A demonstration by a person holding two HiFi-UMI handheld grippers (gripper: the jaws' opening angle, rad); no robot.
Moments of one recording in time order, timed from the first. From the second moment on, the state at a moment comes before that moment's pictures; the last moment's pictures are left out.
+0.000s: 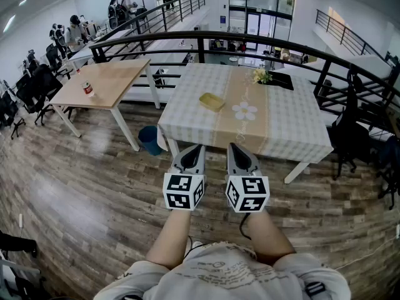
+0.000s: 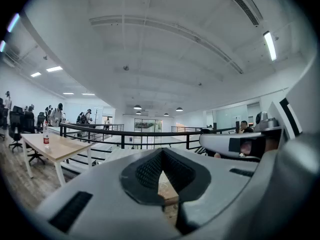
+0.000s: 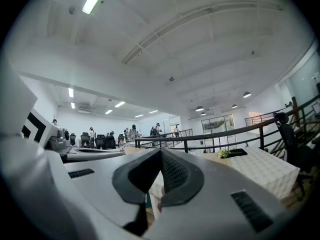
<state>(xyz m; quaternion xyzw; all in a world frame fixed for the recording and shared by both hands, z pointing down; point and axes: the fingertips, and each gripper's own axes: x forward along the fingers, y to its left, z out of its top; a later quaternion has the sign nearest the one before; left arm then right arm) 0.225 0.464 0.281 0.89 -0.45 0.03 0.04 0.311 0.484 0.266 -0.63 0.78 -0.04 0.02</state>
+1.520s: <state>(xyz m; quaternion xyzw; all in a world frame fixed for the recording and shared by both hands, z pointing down) 0.165 0.395 0.315 0.91 -0.41 0.04 0.05 0.249 0.413 0.300 -0.64 0.76 -0.08 0.06</state>
